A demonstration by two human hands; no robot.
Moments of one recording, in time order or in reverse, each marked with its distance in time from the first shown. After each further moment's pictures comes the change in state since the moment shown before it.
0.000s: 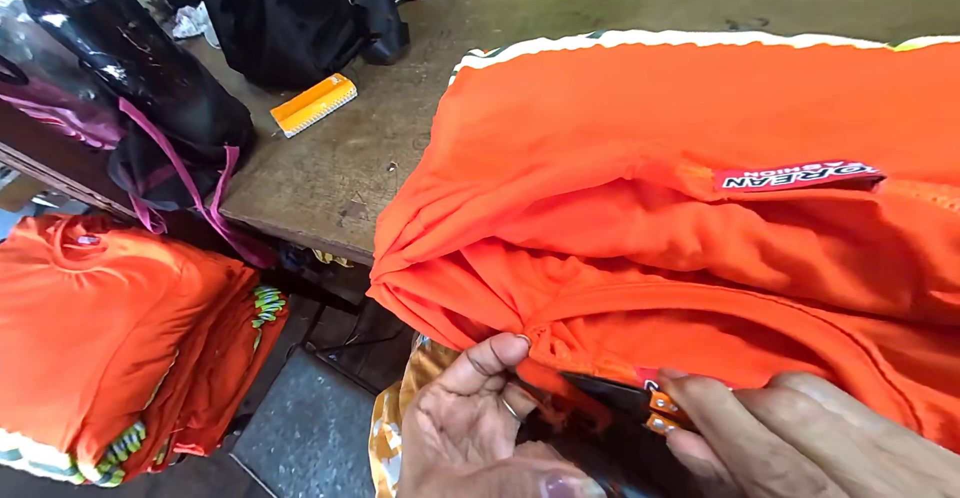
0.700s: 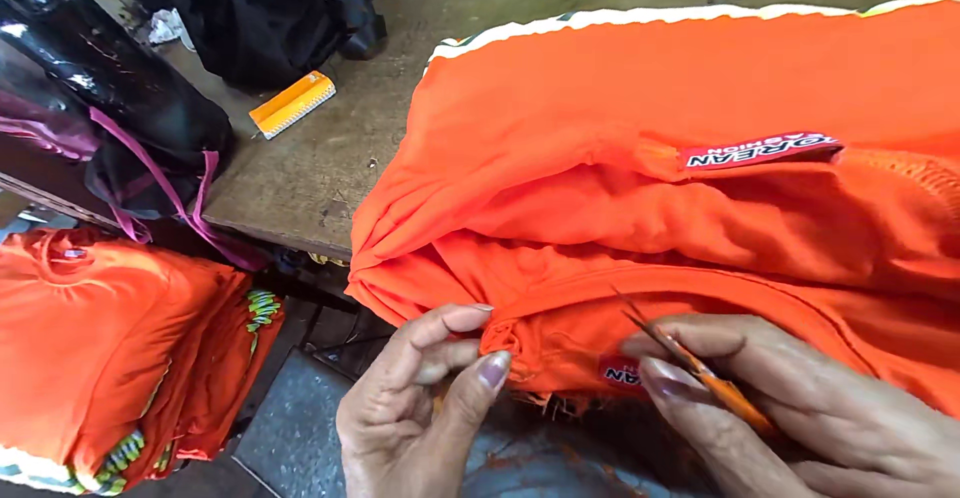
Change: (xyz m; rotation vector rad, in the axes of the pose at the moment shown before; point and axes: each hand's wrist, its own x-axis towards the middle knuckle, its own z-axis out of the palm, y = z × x) left_hand 0.012 0.008 -0.003 0.782 0.056 0.368; right_hand 0.000 0.002 -0.009 0.722 -0.127 0.543
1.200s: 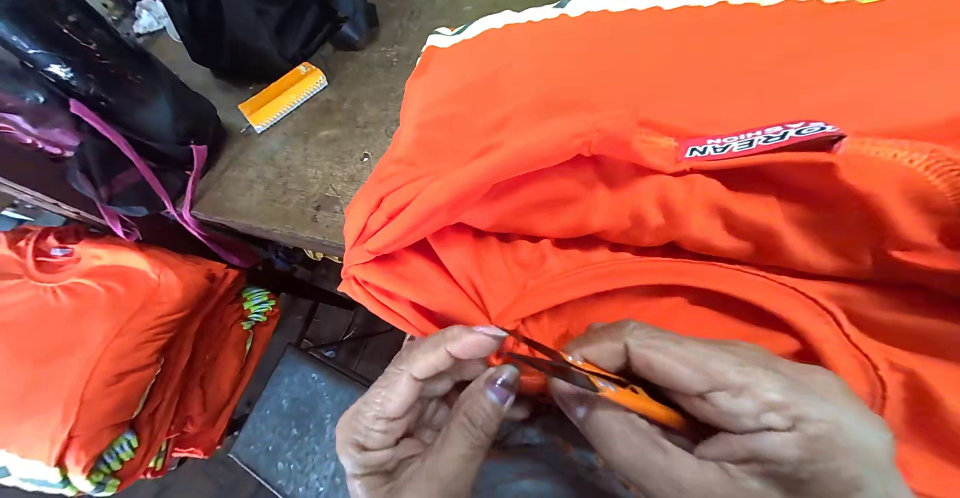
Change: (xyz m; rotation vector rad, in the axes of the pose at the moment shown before) left_hand -0.009 -0.003 0.008 -0.202 0.012 0.011; right_hand 0.015 -0.019 0.026 0.212 -0.036 0.054
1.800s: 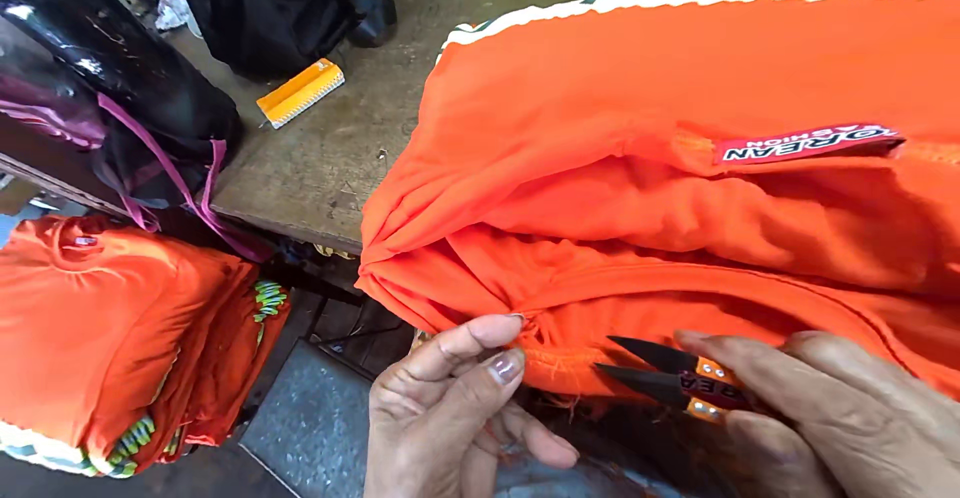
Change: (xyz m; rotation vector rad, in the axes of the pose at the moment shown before) left_hand 0.005 0.013 0.005 -0.471 0.131 -0.380; right_hand -0.021 0.027 -0.043 -0.825 0.057 -0.402
